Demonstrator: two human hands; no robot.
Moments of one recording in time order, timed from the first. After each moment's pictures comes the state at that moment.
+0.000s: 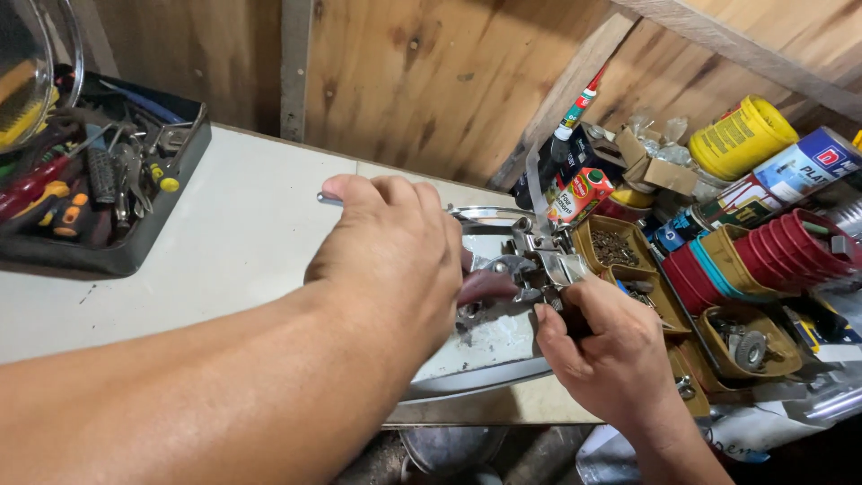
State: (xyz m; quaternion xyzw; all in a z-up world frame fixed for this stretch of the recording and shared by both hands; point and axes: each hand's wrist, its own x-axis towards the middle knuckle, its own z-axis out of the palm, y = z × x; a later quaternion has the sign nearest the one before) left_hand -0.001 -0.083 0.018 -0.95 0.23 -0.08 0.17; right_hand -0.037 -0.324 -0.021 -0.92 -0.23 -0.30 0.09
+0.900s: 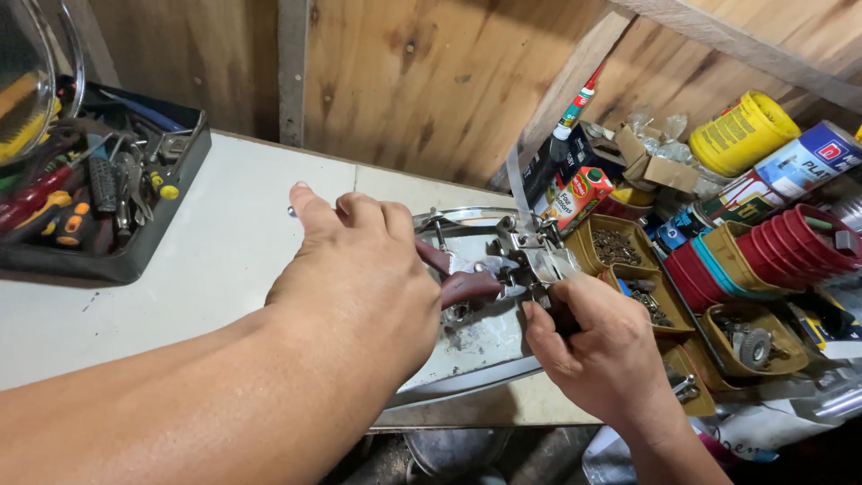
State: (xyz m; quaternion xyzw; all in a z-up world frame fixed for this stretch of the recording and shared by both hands) left_hand -0.022 -0.065 0.025 -0.96 0.24 -0.04 0.12; right_hand -0.035 -0.315 -0.016 -0.93 -0.21 -0.27 0.12
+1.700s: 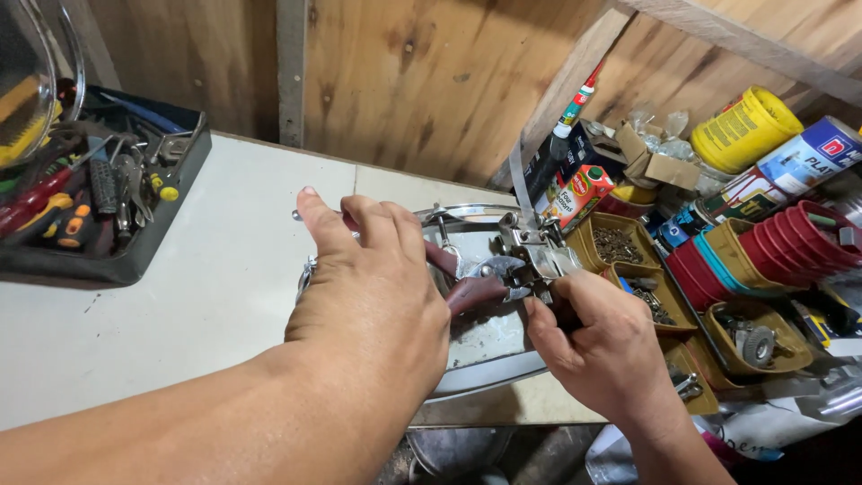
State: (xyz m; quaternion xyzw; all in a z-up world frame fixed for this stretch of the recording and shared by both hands) left_hand -0.031 -0.084 0.009 -0.96 0.20 -0.10 0.18; right_hand -0.031 -0.324 -0.019 -0.92 -0.24 -0.28 0.12
